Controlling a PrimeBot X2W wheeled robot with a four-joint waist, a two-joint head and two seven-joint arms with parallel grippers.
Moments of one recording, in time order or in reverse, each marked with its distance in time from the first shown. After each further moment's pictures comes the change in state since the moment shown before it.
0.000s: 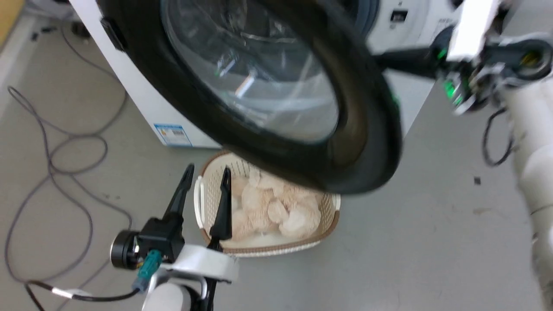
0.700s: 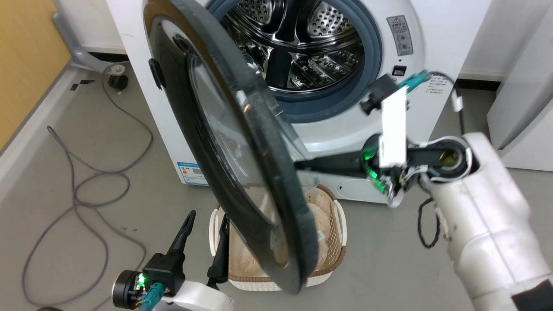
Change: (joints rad) left arm 0.136 0.000 0.029 0.064 0.028 -0.063 0.000; right arm 0.378 0.123 0.059 -0.303 0.103 0.000 0.092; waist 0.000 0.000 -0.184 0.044
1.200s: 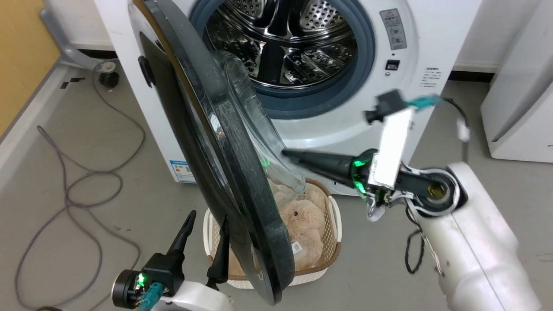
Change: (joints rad) left arm 0.000 0.000 0.003 0.001 -0.001 -0.002 0.000; right arm 0.144 0.007 0.070 -0.190 0.045 0.000 -0.264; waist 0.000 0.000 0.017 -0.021
